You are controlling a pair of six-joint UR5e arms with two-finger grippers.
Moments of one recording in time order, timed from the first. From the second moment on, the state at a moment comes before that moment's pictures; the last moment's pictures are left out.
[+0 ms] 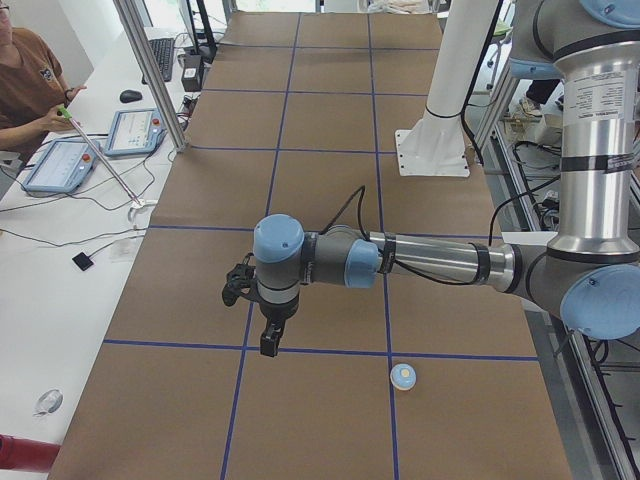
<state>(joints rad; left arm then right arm) -1.58 -1.50 -1.80 -1.52 -2.19 0.14 1.58 -1.68 1.79 -1.64 2.36 -0.03</state>
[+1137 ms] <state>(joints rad) -1.25 -1.23 -2.29 -1.37 -1.93 -0.78 1.57 -1.68 1.81 -1.65 2.39 -0.03</state>
